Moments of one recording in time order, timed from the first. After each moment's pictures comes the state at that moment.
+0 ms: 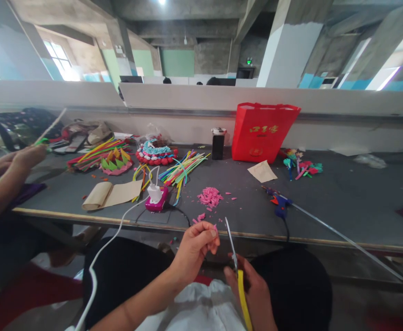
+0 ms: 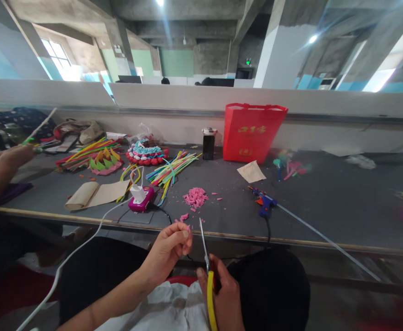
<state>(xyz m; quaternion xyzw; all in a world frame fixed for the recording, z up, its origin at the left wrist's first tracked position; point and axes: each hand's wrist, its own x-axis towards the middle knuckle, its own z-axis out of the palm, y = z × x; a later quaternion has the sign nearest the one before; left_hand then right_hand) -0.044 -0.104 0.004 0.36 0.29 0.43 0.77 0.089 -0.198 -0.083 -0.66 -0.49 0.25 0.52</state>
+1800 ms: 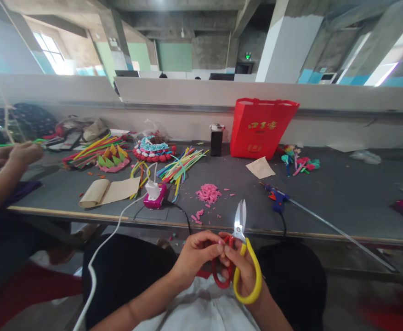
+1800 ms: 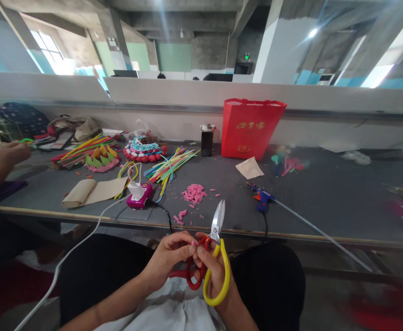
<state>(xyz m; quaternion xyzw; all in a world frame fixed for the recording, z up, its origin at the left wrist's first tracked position) -0.049 -0.120 -0.022 0.44 0.25 0.35 0.79 0.077 -0.166 -0.055 -0.37 -0.22 0.63 0.65</state>
